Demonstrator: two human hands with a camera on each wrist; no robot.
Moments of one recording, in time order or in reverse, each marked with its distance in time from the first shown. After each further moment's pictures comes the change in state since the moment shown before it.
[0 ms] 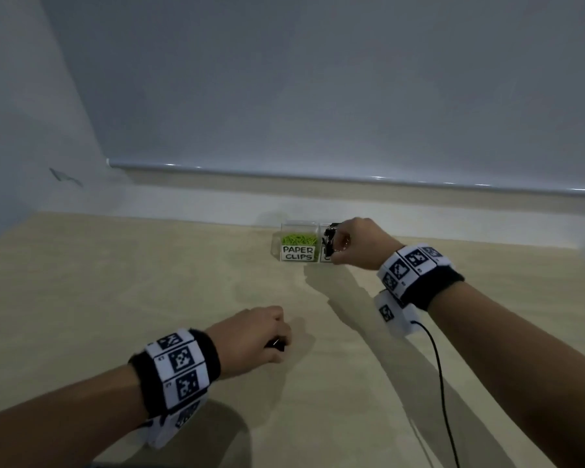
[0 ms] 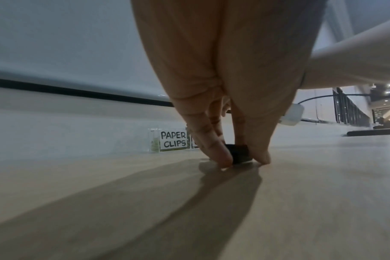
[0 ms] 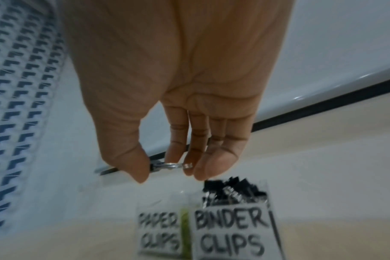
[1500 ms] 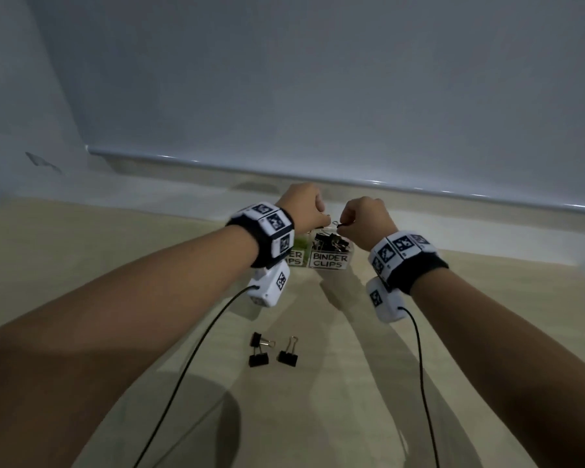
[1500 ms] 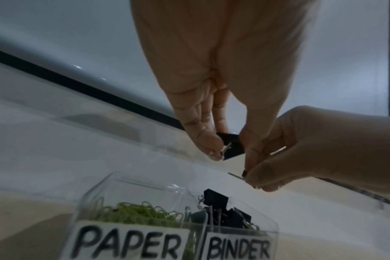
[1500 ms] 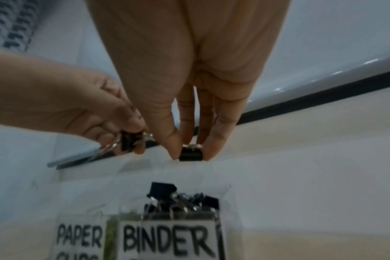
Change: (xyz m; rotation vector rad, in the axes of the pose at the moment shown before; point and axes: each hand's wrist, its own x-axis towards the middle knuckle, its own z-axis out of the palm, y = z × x) left_hand 0.168 0.005 -0.122 -0.347 0.564 -0.223; right_hand 0.050 0.034 -0.014 -0.012 0.237 0.129
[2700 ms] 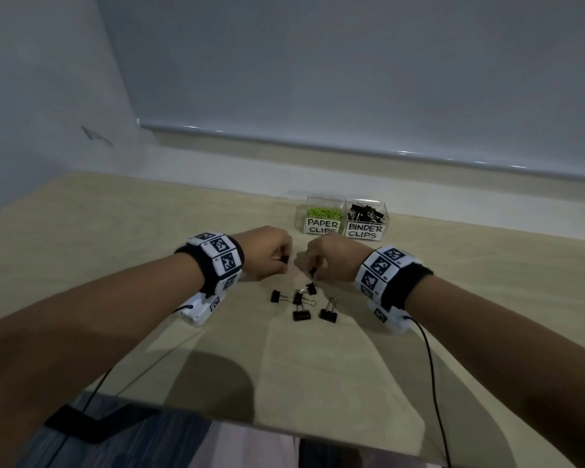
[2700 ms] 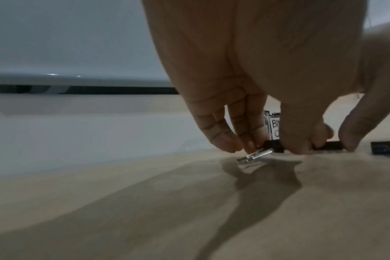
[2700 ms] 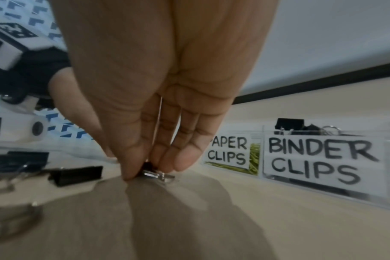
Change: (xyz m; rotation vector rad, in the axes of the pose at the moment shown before) left_hand -0.116 -0.114 -0.021 0.404 -0.435 0.114; right_hand -0.084 -0.079 0.060 -0.128 -0.524 -0.492
